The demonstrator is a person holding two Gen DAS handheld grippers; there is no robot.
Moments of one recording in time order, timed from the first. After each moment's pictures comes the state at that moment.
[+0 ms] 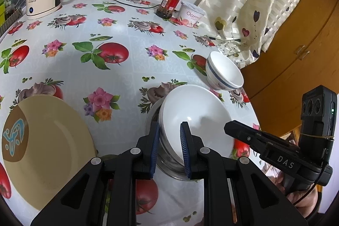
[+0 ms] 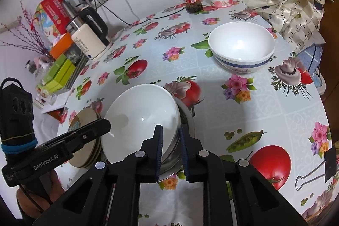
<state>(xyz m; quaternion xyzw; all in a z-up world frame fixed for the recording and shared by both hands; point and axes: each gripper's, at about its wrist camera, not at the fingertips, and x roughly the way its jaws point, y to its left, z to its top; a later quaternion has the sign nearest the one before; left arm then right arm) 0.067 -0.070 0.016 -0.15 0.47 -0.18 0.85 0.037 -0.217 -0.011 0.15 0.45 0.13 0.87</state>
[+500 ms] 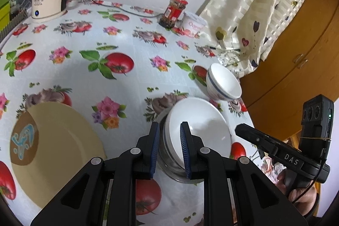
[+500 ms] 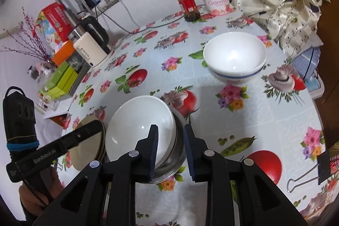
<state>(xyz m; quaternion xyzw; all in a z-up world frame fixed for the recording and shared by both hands) 0.064 -0.053 0.032 -0.16 0.44 -0.18 0.87 0.031 -0.232 0.006 0.16 0.42 0.13 0.88</state>
